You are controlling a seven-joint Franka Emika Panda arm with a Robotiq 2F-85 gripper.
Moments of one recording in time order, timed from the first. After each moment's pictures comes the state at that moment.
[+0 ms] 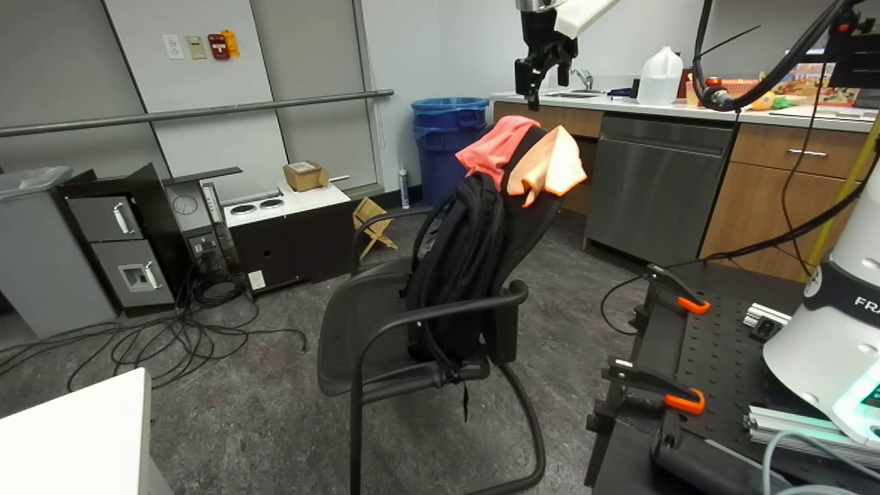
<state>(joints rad) -0.24 -0.18 -0.09 -2.36 -0.59 2.29 0.29</state>
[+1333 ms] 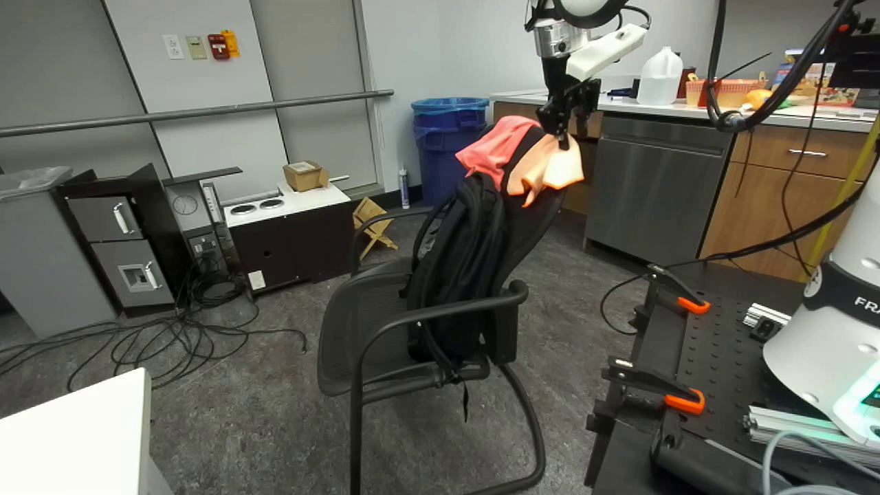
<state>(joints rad) -0.25 -0.12 -0.16 -2.45 -0.52 2.32 0.40</state>
